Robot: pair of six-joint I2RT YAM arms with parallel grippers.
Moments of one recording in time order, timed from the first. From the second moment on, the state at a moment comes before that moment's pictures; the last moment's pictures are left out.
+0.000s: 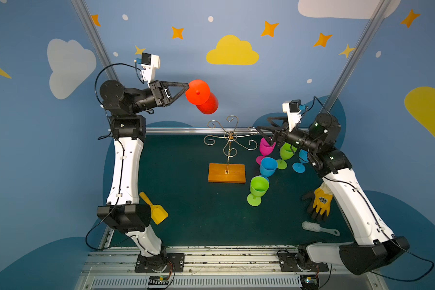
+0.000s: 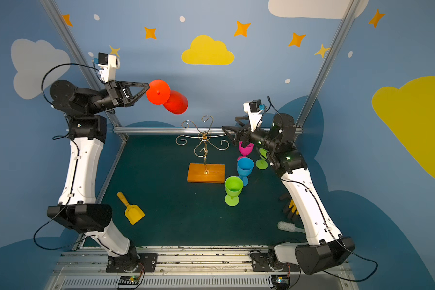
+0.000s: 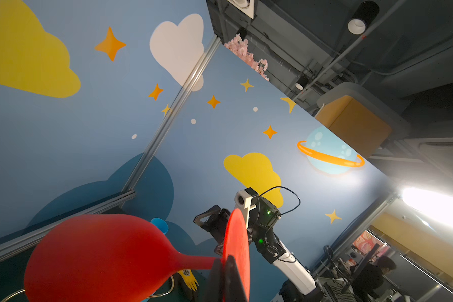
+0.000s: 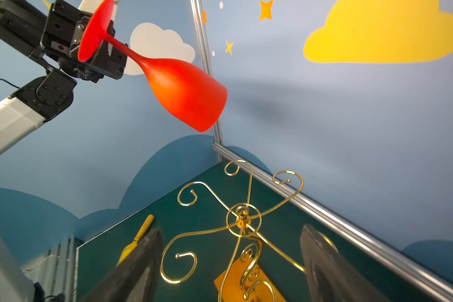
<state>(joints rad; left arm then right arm) 0.05 1.72 2.12 0.27 1.26 -1.28 0.35 1.33 1.55 -0.21 -0.64 0.06</state>
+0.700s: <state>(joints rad) -0.13 1.74 2.00 0.38 1.25 -1.41 0.51 1.40 1.51 0.05 -0.64 -0.36</state>
